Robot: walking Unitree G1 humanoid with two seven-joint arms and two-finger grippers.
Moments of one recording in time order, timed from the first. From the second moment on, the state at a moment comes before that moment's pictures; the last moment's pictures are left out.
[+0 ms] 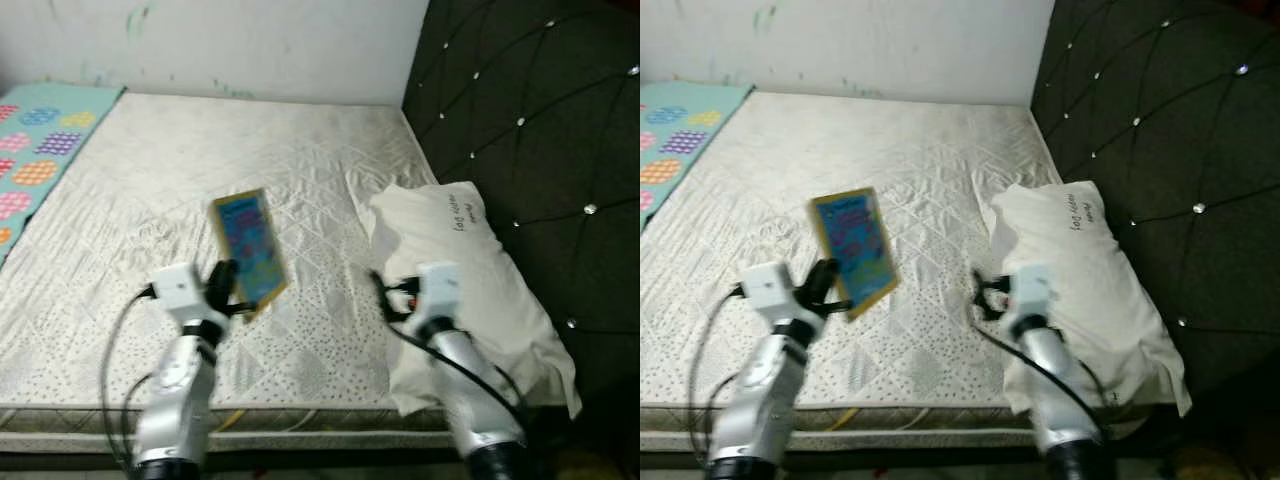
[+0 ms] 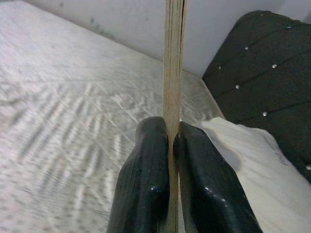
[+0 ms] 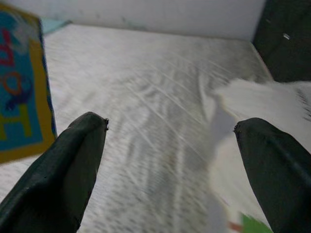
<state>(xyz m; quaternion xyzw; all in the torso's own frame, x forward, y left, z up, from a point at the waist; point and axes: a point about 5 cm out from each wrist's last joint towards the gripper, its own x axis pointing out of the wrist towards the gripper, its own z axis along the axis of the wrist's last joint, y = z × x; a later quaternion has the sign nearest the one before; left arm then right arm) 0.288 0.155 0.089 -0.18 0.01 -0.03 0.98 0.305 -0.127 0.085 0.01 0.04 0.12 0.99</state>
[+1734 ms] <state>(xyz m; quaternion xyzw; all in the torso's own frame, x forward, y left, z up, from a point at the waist) 0.285 0.153 0.086 -0.20 0.01 -0.02 0.98 0.303 -0.138 0.080 0.00 0.05 0.11 0.99</state>
